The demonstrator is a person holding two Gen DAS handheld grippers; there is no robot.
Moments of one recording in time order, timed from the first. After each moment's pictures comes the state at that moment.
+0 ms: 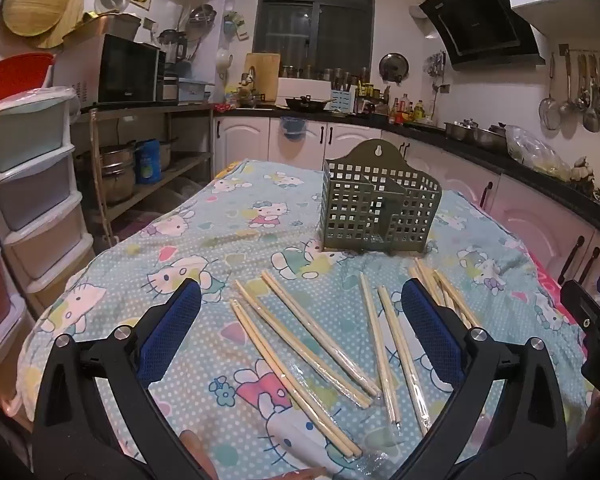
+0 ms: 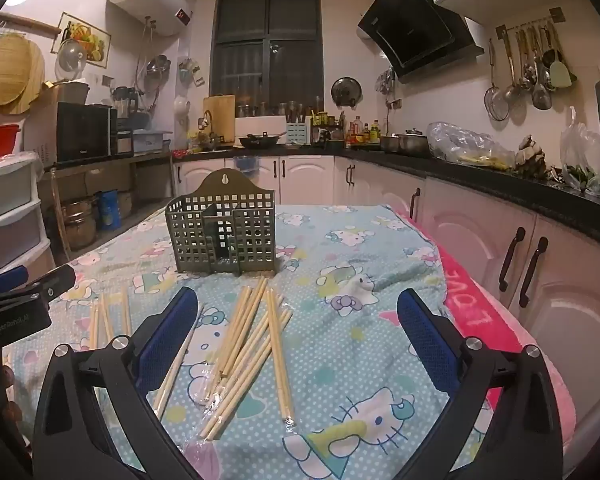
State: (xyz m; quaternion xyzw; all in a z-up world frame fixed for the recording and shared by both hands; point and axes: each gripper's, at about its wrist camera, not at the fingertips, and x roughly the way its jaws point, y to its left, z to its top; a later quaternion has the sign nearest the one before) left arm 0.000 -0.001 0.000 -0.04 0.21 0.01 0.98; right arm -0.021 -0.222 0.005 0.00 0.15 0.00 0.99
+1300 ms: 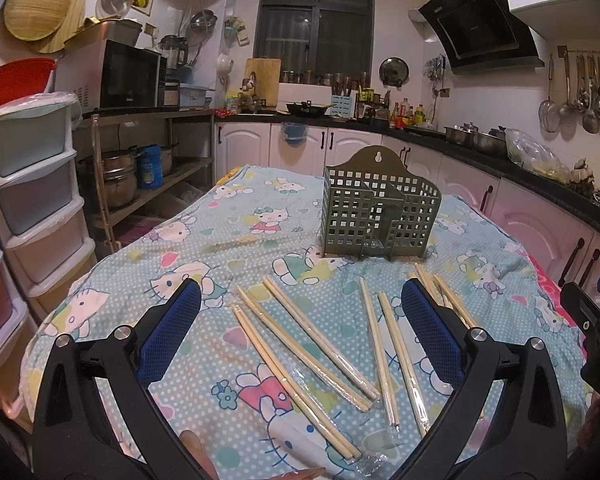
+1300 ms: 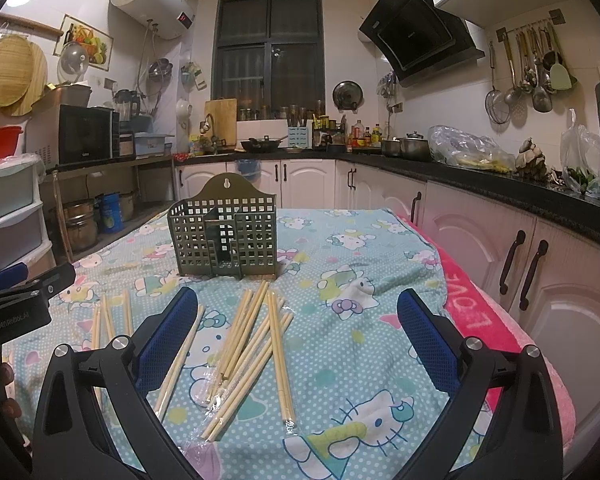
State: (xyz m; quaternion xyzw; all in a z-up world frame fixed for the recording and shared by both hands) left arm 0.000 0.002 0.005 -0.04 0.20 0.01 0.98; right arm -0.024 -0.219 0.011 0.01 0.15 0.00 0.99
